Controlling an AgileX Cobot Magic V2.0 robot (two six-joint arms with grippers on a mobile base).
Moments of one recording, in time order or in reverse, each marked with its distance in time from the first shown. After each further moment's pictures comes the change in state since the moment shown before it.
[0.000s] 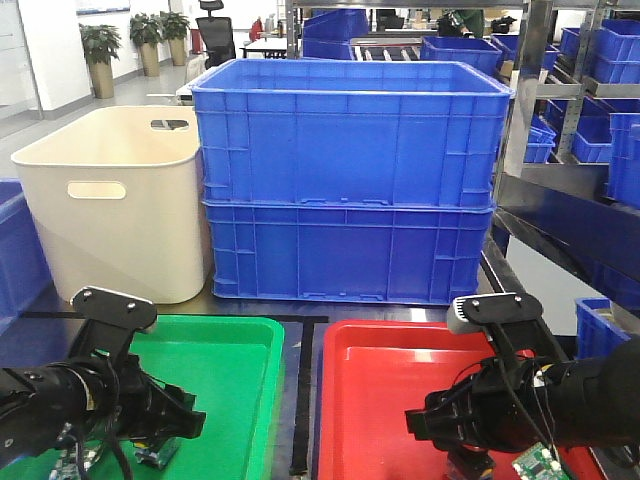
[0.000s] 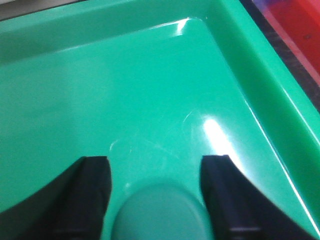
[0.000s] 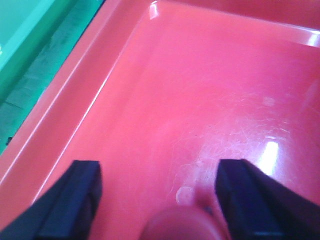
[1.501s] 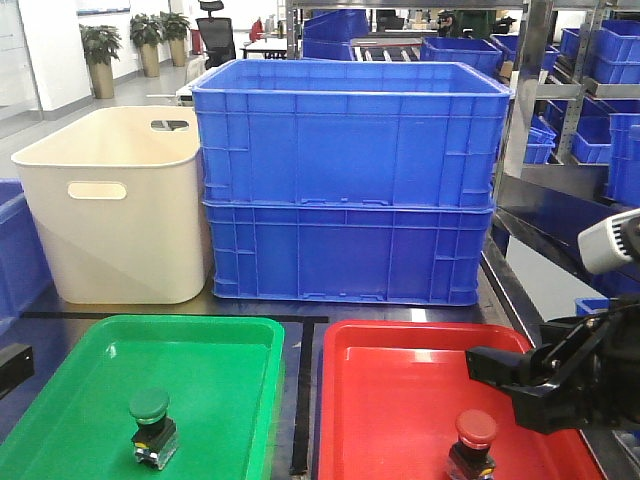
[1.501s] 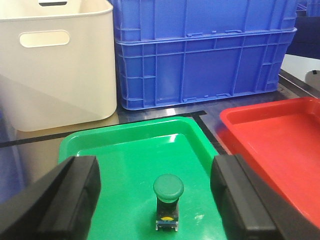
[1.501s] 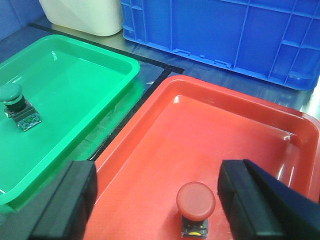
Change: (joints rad) left arm 0.000 -0.799 0.231 -0.017 0.080 -0.008; right arm 0.000 -0.445 -0.002 -0.066 0.143 -0.004
